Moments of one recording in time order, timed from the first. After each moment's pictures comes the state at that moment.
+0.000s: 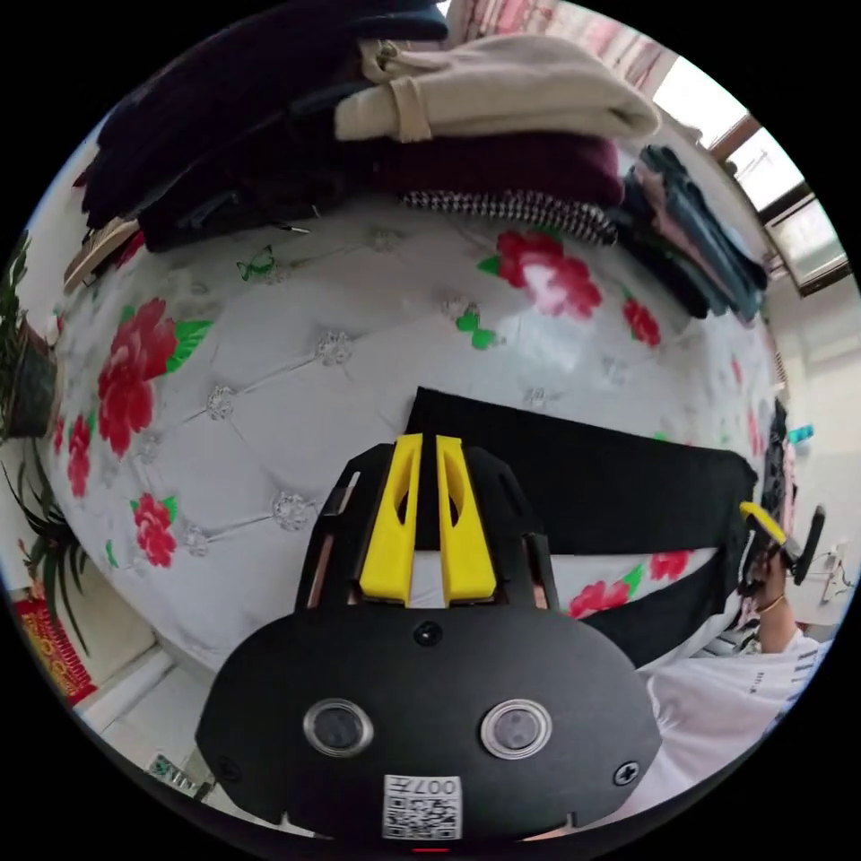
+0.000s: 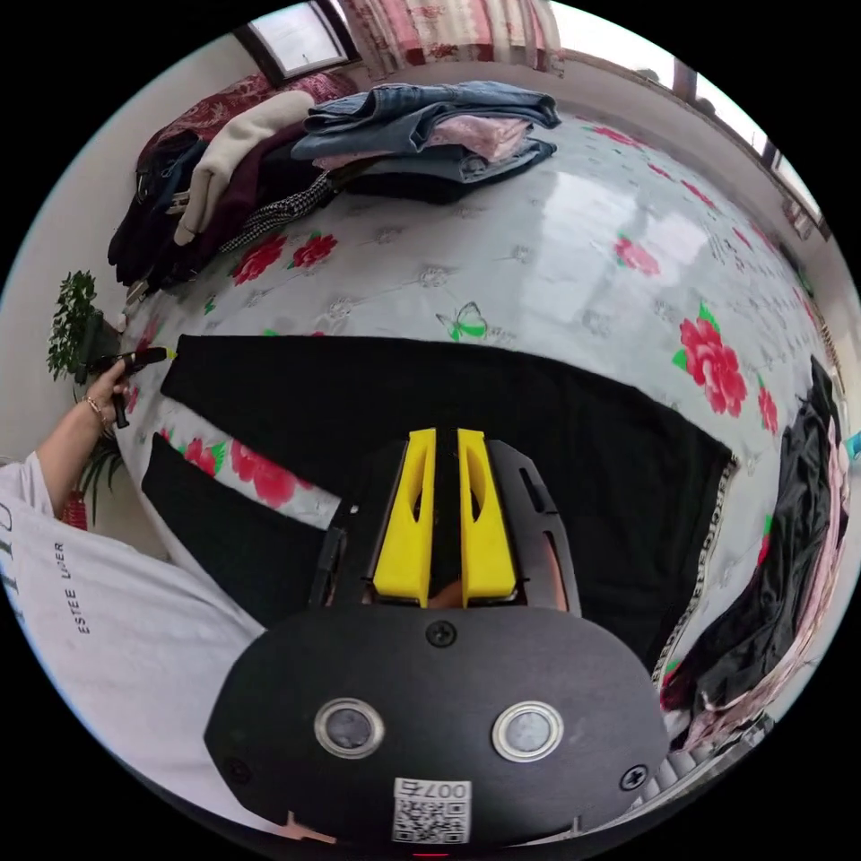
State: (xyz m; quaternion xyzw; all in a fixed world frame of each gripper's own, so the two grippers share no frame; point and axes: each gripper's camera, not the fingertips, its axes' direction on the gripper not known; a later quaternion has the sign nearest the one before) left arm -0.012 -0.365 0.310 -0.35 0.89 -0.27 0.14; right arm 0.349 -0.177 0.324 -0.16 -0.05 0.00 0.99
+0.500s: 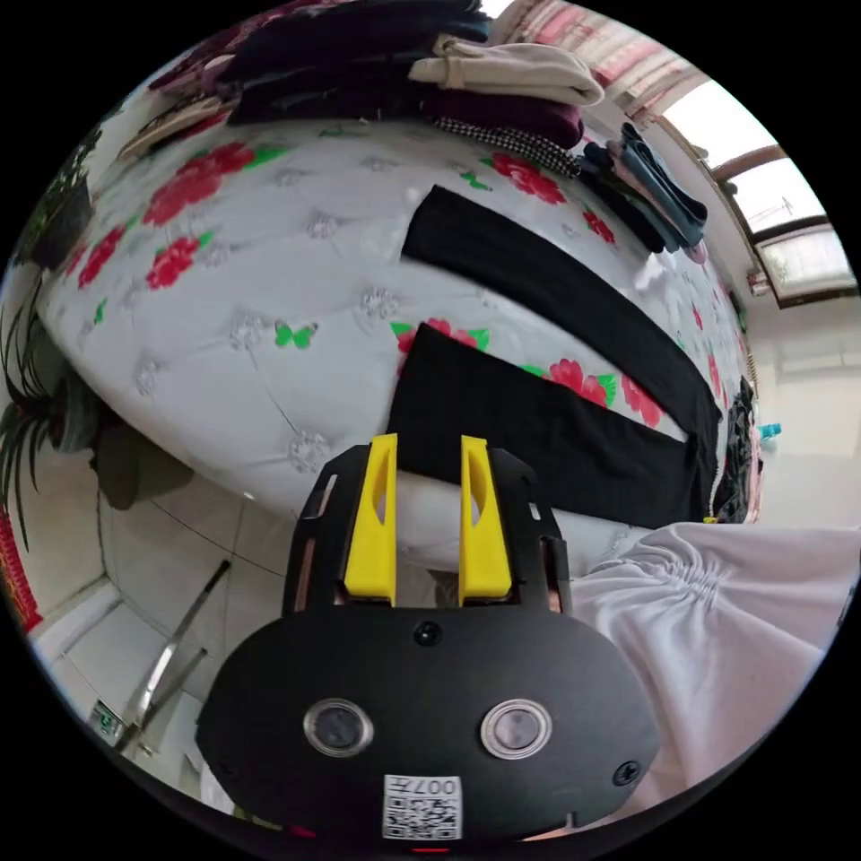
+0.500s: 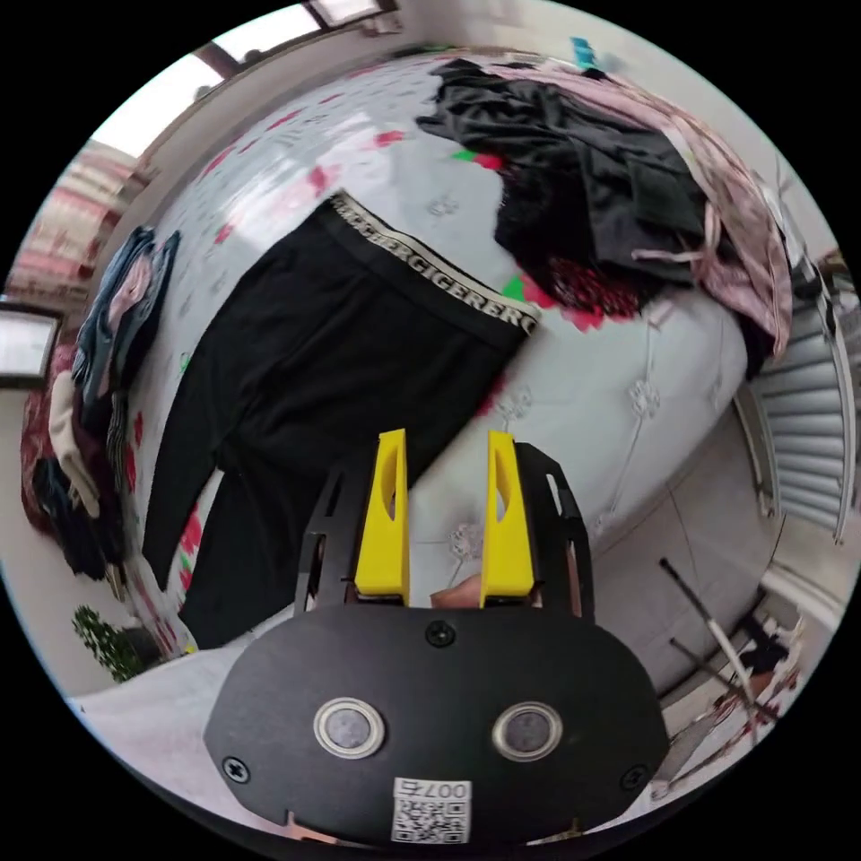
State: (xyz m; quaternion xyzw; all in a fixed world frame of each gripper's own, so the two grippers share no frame) left arm -0.152 -0.201 0.209 -0.40 0.88 -0.26 0.05; right arm 0.496 0.027 0.235 -0.15 0.04 0.46 0.87
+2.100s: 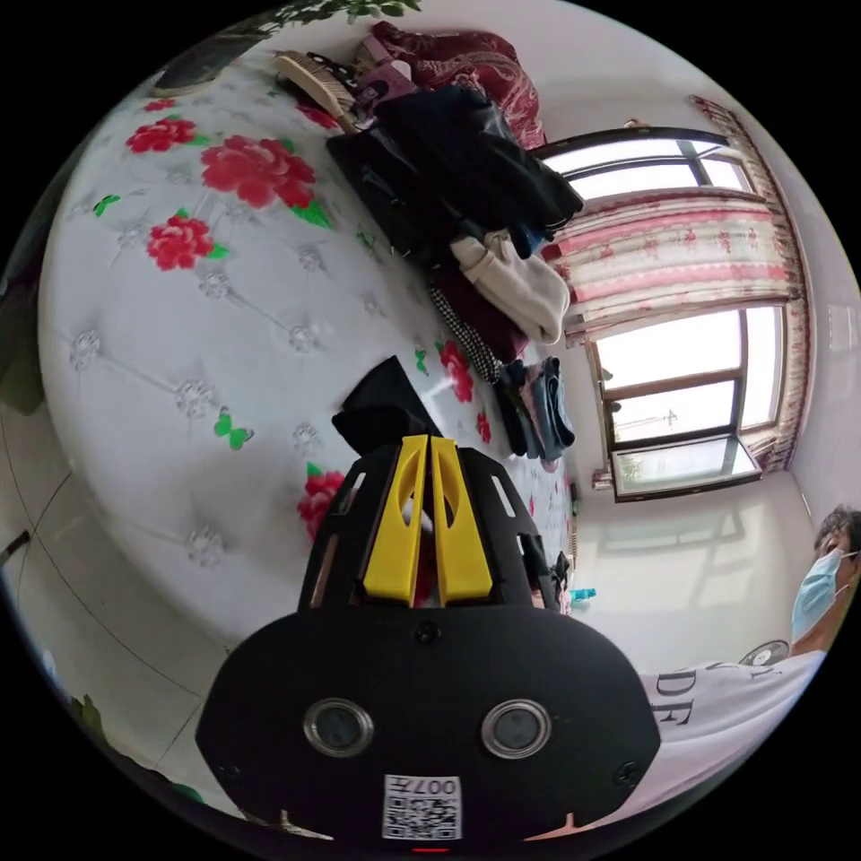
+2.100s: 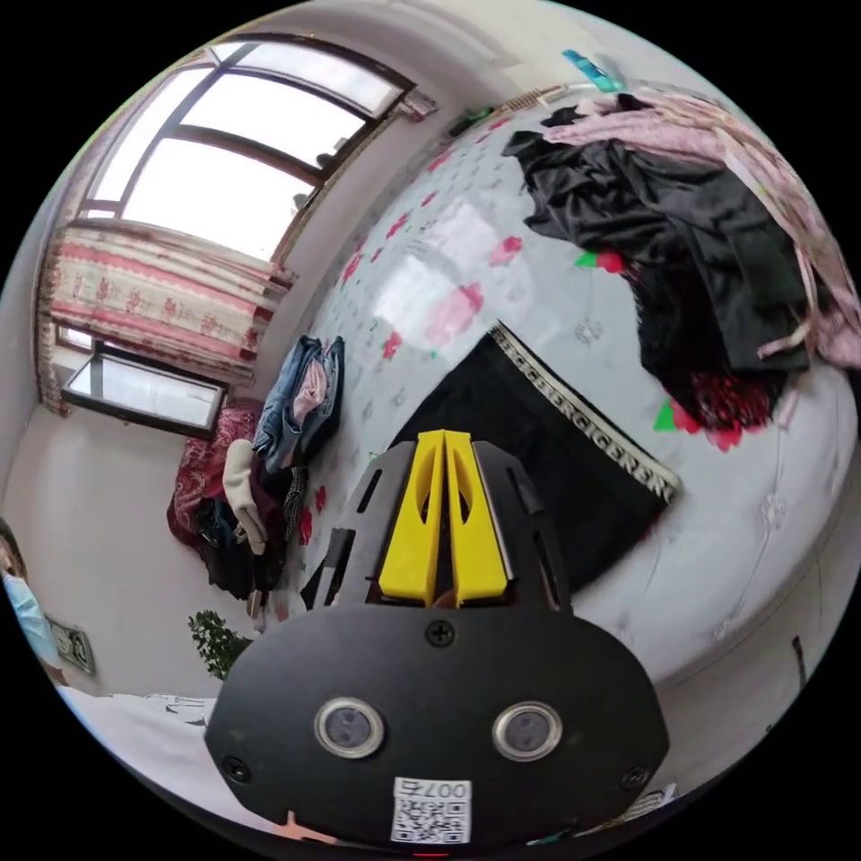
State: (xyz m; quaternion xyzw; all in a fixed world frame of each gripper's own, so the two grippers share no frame) left arm -0.103 -0.004 0.298 -0.43 0.70 -0.54 -0.17; right arm 0.534 -0.009 0.157 0.06 -0.15 0.42 0.89
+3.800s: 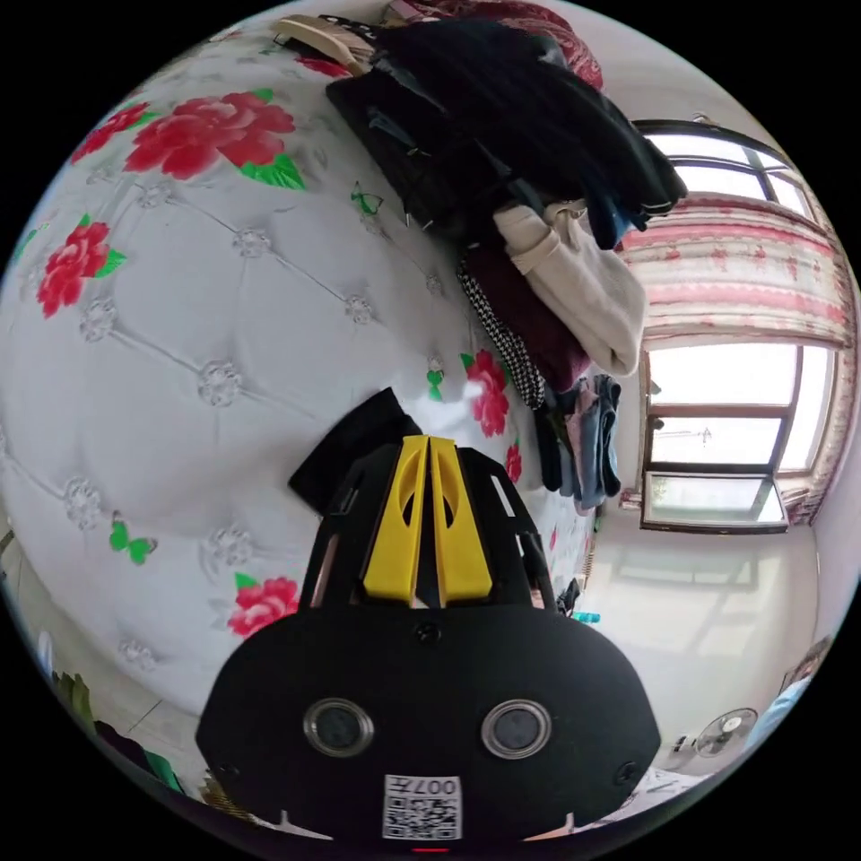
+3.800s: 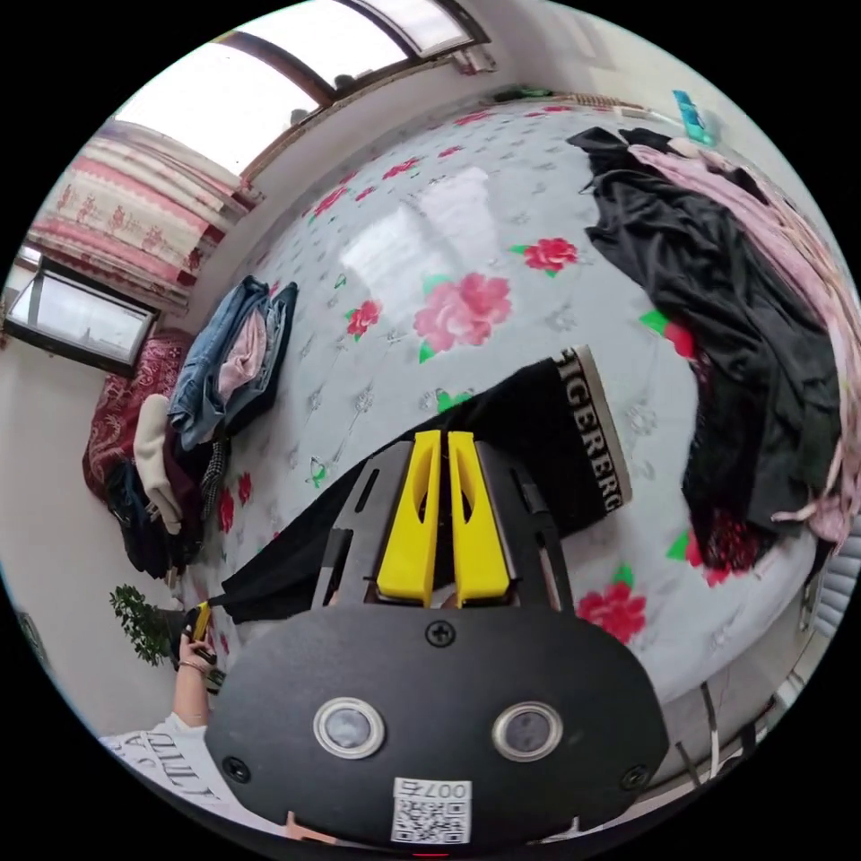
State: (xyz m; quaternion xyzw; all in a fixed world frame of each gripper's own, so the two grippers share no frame) left arm 0.019 -0.158 0.339 -0.50 0.71 -0.47 -0.18; right arm 0.550 -0.141 0.221 -0.05 -0.05 0.35 0.93
